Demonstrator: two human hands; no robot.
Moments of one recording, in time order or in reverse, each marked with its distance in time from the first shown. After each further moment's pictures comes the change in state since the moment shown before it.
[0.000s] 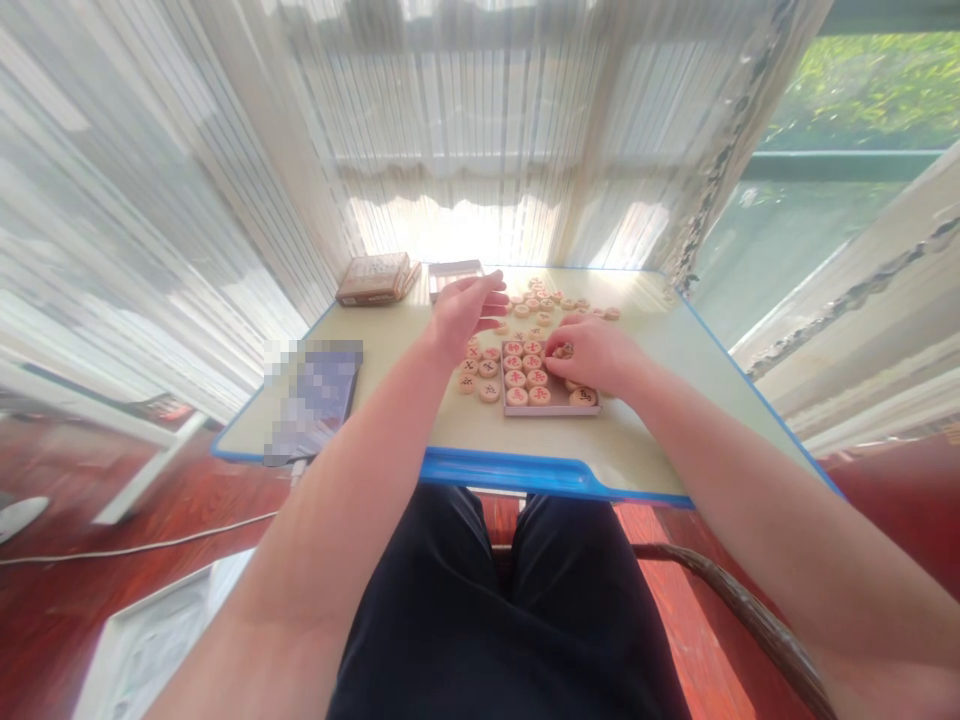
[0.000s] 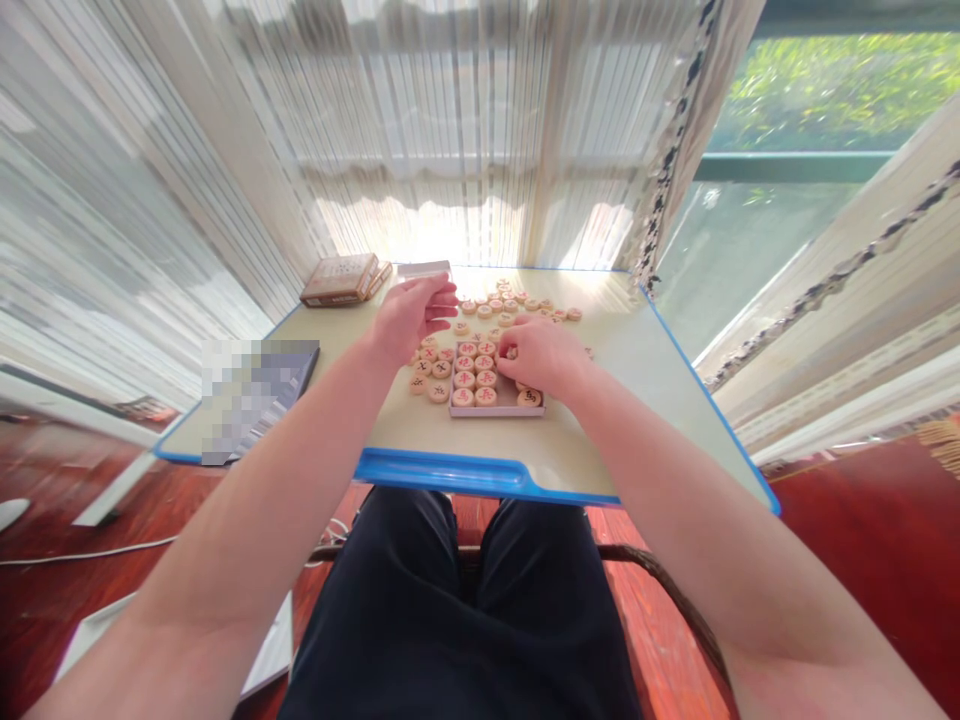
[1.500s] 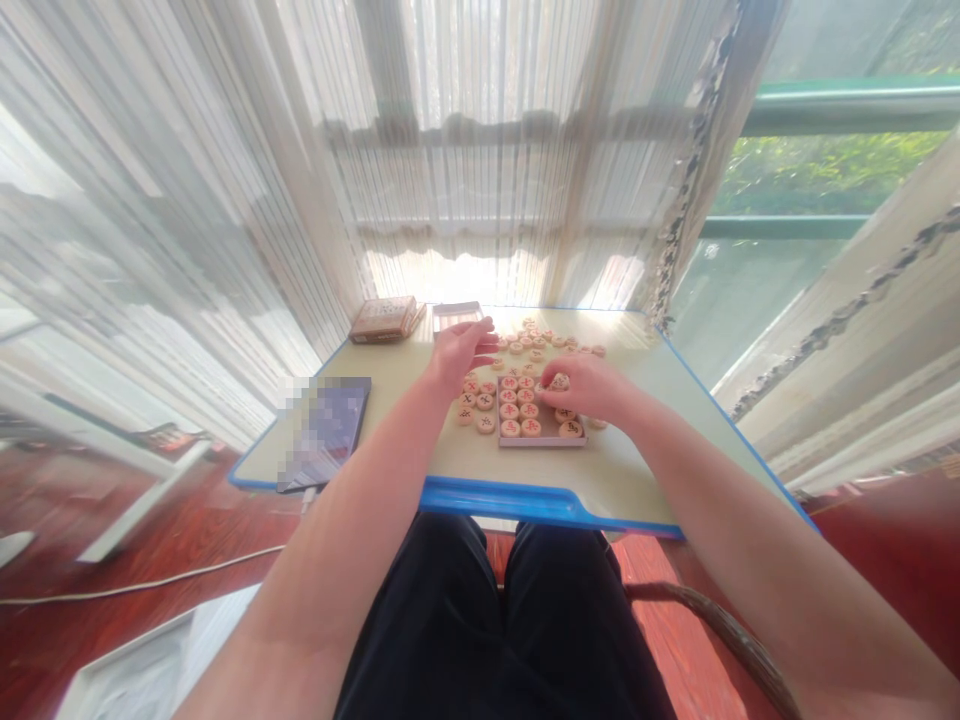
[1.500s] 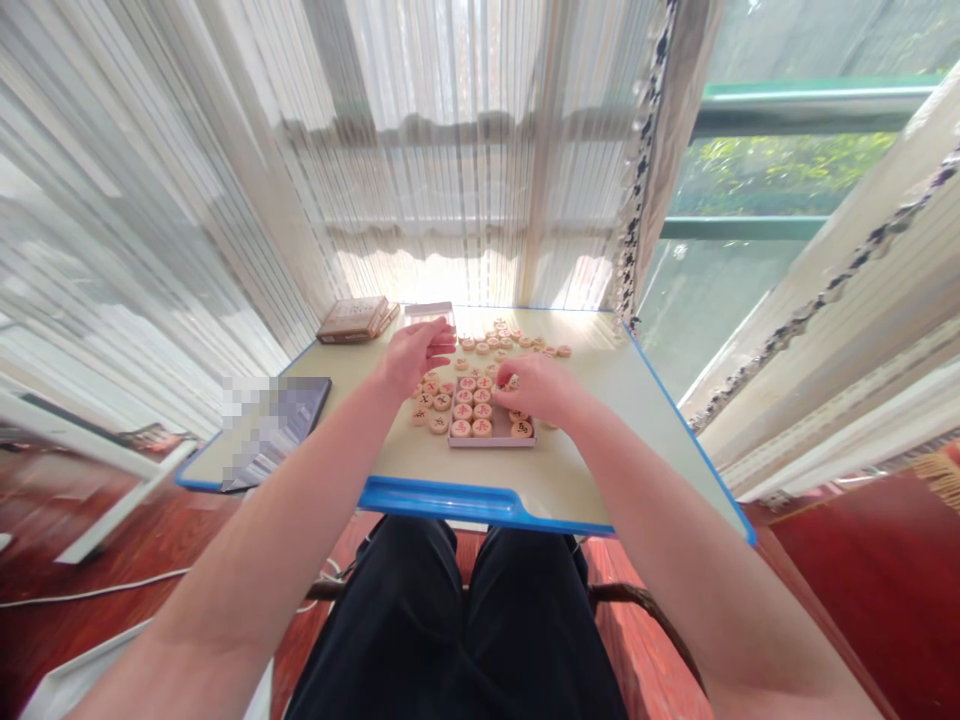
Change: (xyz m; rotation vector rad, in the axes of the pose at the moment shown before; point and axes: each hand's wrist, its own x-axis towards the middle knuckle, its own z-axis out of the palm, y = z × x) left_hand 0.000 -0.004 -0.005 -0.054 0.012 -0.006; right_hand -0.004 0.009 -0.010 0.115 -0.009 -0.051
